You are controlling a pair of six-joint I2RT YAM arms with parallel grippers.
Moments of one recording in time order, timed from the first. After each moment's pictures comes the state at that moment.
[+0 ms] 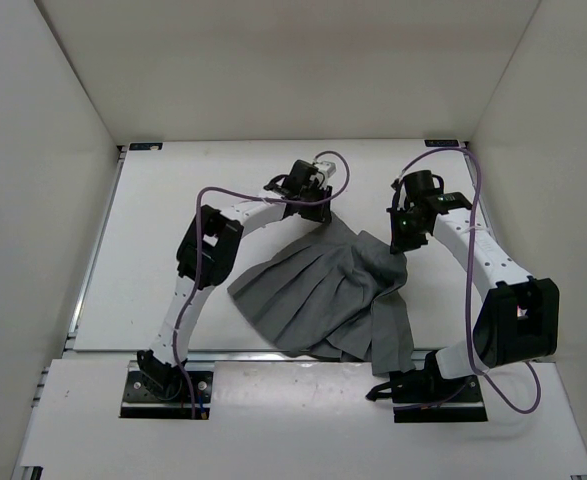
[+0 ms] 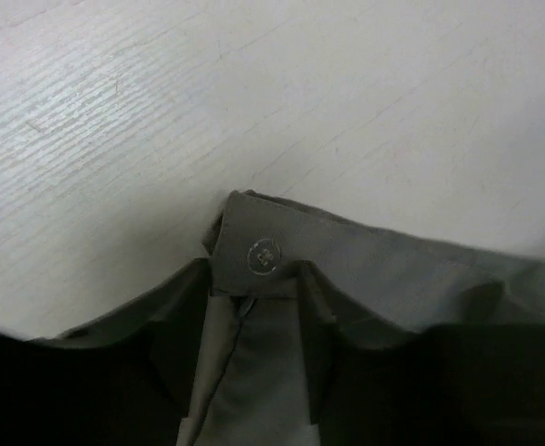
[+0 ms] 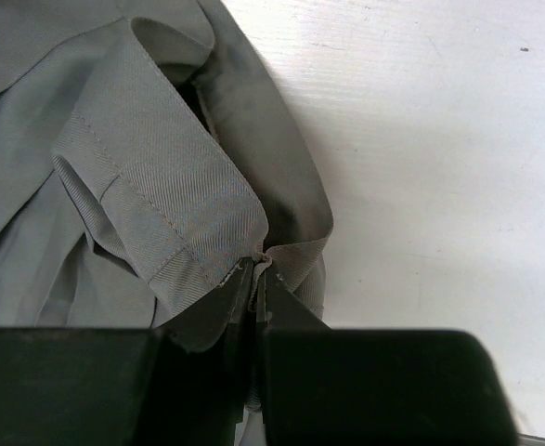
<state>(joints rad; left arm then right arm) -0.61 2.36 1.82 -0.21 0.24 -0.27 0.19 1.45 1.17 -0.84 -0.09 0.11</state>
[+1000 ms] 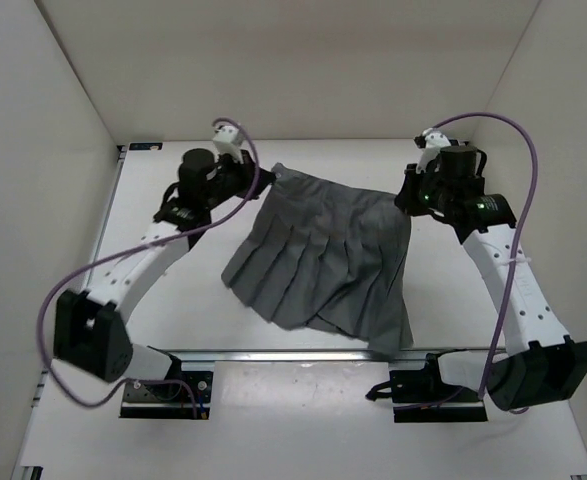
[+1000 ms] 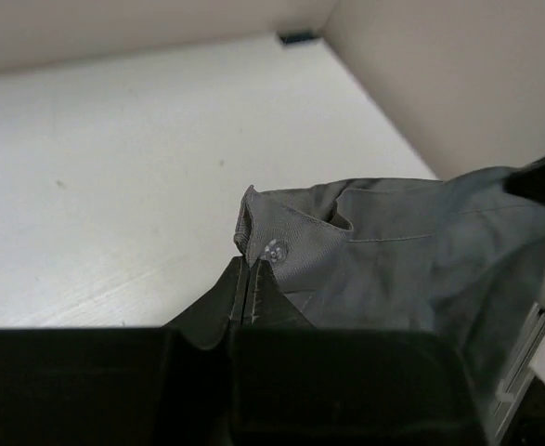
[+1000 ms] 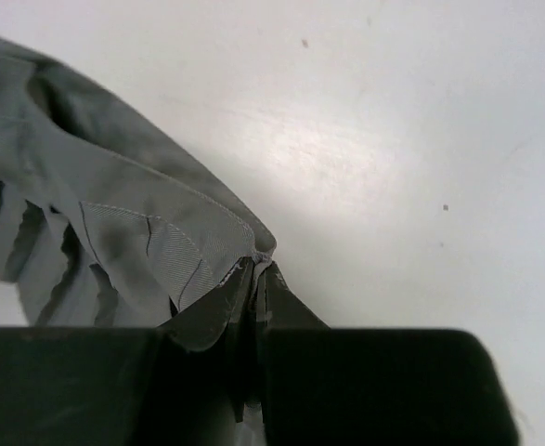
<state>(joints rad) -0.41 1.45 1.16 0.08 0.33 -0.33 0.17 1.24 1.31 -0.70 -0.17 0.06</state>
